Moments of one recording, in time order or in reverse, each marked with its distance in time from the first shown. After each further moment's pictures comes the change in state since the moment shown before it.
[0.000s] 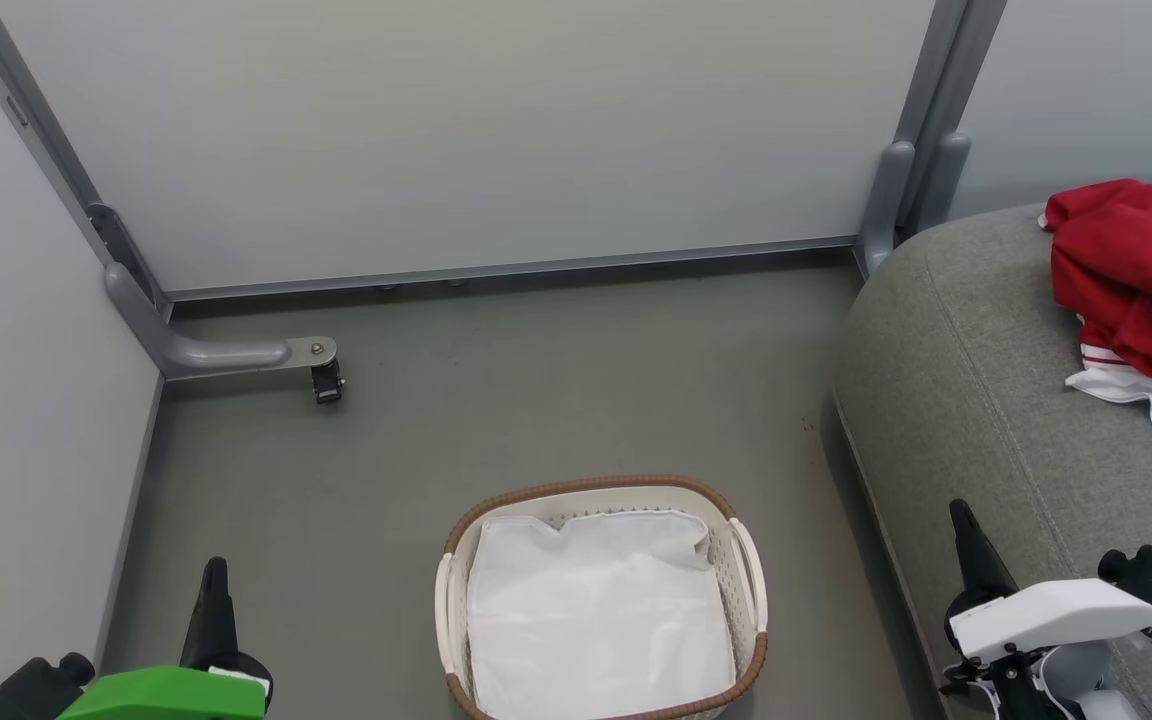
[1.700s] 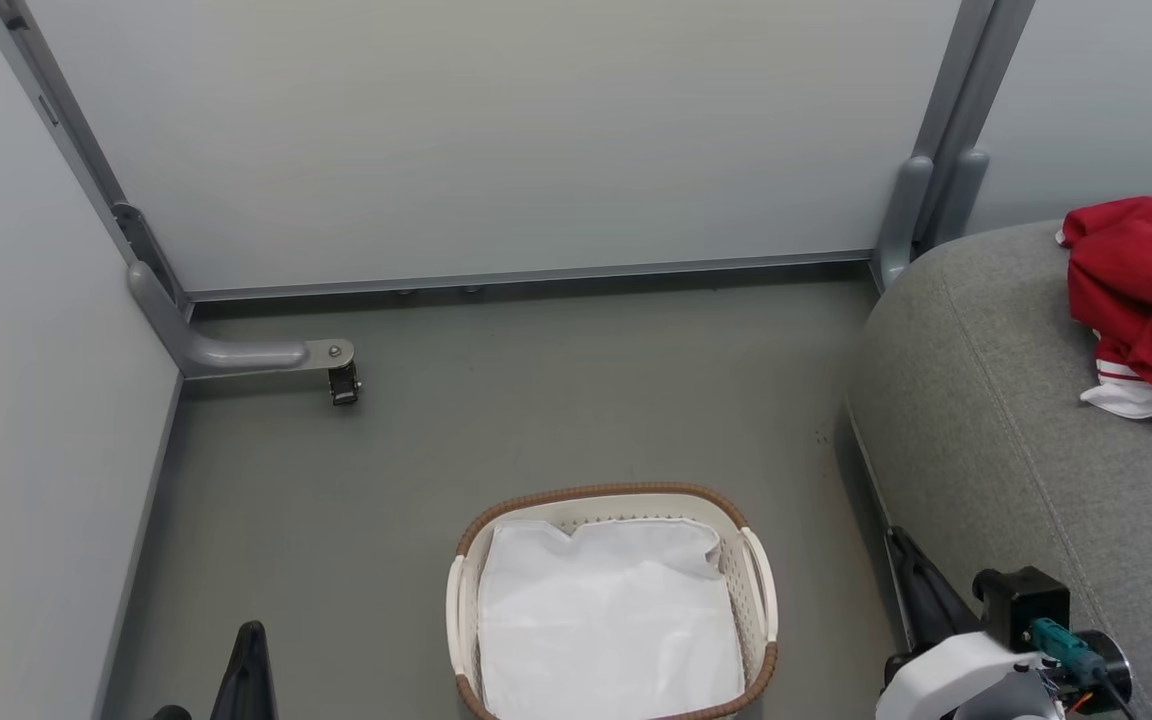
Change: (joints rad) left arm 0.143 0.003 -0.077 -0.029 0.706 0.028 -0.205; right arm 0.025 0.002 0.098 0.056 -0.798 0.000 -0.202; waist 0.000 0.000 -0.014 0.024
